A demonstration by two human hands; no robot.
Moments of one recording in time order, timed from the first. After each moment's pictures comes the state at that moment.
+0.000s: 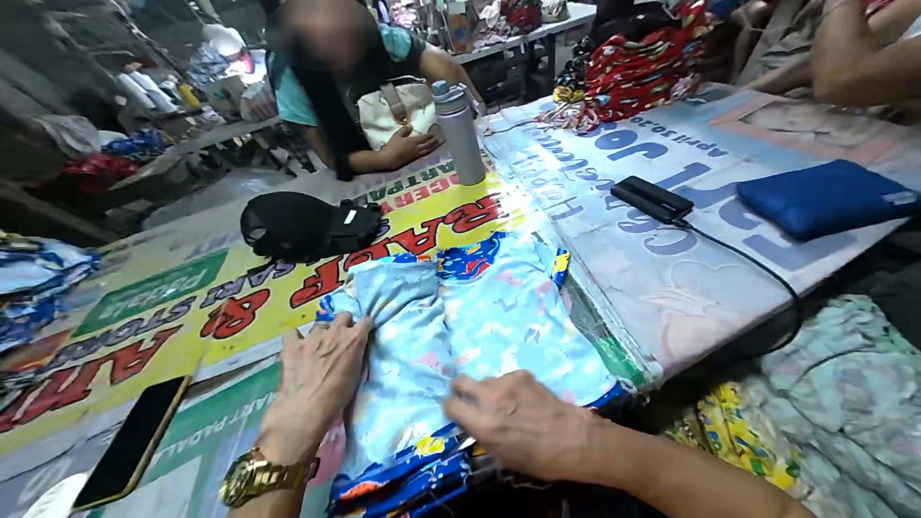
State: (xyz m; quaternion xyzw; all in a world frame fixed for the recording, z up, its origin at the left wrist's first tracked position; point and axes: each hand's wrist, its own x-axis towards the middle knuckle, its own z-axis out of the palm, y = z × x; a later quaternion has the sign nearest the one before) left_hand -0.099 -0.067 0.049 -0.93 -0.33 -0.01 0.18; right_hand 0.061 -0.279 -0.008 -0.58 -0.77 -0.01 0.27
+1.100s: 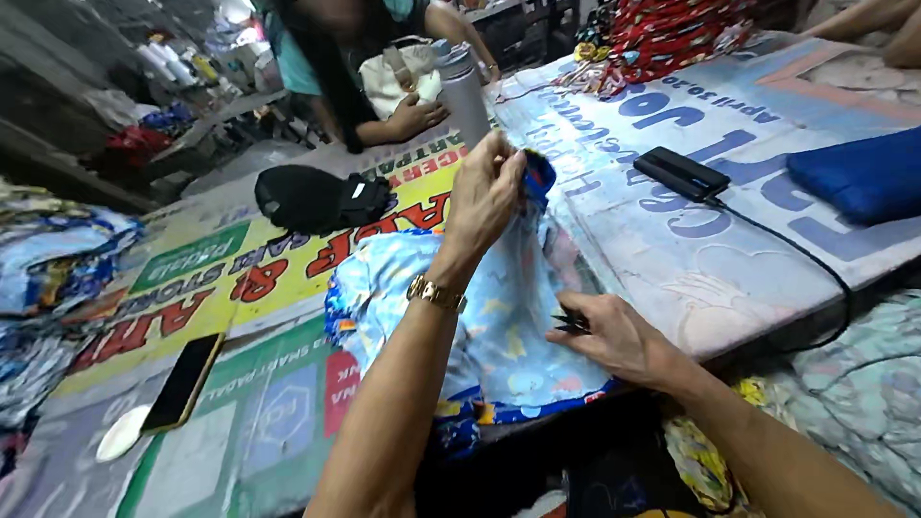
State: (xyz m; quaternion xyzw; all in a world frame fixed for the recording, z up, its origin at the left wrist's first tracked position) left_hand 0.113 -0.114 0.104 -0.85 -0.17 -0.31 -0.39; right_hand 0.173 -0.313 -0.017 -0.68 -0.59 0.18 0.41
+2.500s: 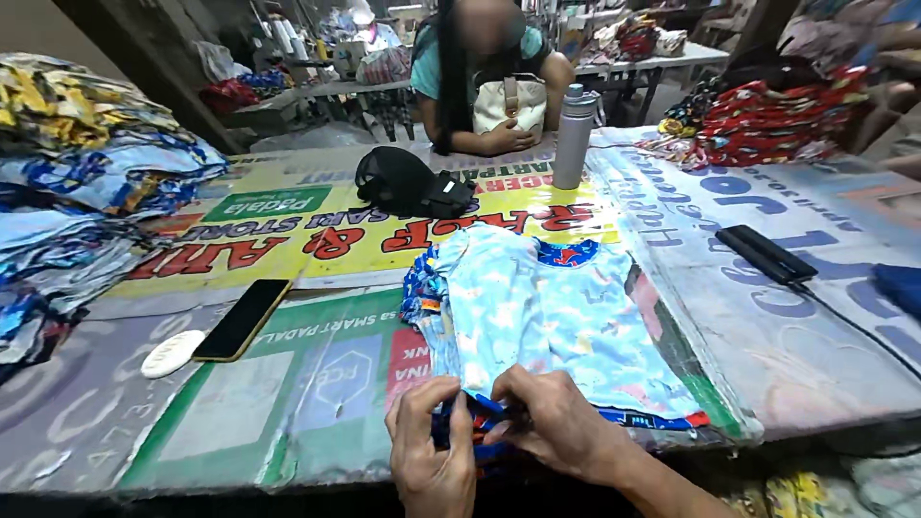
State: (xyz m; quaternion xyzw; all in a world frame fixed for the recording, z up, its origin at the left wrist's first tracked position) left_hand -0.135 -0.208 -0.021 -0.71 -0.36 -0.59 -0.16; right_hand 0.036 -0.244 -0.013 -0.44 -0.77 0.05 0.46
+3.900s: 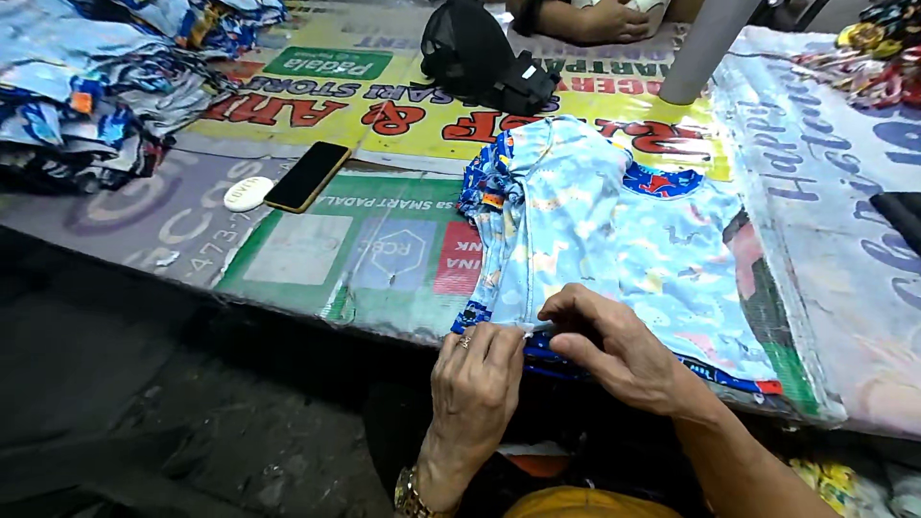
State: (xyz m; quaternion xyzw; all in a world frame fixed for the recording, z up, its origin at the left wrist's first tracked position) left_hand -0.164 -0.244 -0.039 -0.82 -0.41 -0.40 0.02; right_hand 0.045 -0.252 -0.008 -0.42 -0.76 0.29 0.40
